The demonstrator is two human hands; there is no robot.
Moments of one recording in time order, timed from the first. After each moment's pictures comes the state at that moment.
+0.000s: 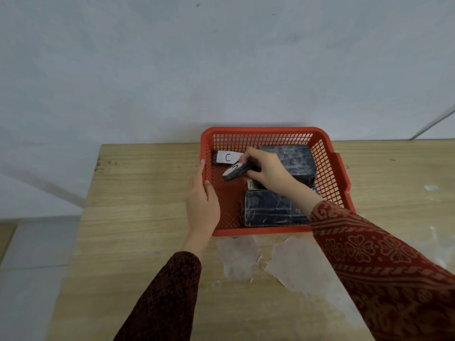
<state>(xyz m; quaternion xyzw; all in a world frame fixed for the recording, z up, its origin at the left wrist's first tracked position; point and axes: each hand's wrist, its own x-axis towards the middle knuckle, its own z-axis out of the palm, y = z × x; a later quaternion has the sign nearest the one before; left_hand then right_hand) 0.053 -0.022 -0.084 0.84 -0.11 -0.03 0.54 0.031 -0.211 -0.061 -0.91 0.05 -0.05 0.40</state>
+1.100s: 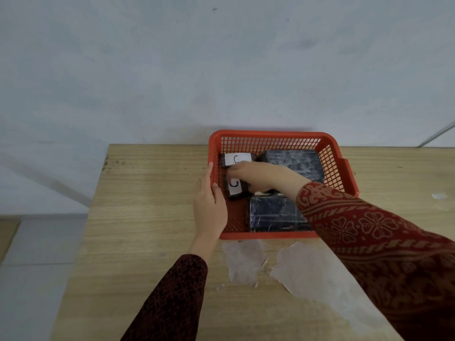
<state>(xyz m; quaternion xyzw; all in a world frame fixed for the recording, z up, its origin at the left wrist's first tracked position) 0.053 -0.021 -0.080 0.83 -0.11 -0.03 0.54 0.077 -0.187 -0.046 -0.95 -0.10 0.27 0.07</state>
